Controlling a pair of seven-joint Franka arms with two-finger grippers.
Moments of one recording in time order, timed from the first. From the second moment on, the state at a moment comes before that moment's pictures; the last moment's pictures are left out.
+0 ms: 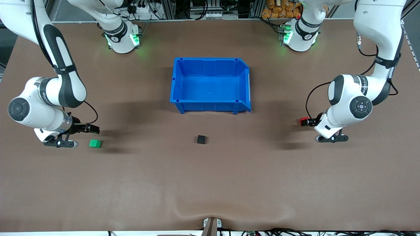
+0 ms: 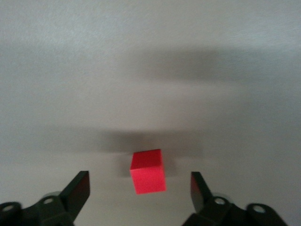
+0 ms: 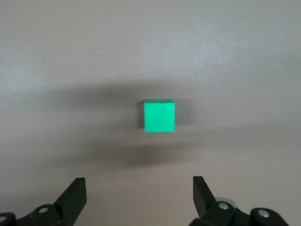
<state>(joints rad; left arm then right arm) -0.01 0.37 -0.06 -2.07 0.06 2.31 -0.16 -0.07 0.38 -0.03 -1.99 0.04 2.29 -0.01</state>
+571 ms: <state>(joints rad) 0.02 0.43 -0.07 -2.12 0.06 2.43 -0.32 -0.09 0.54 -0.03 -1.99 0.04 2.51 -0.07</state>
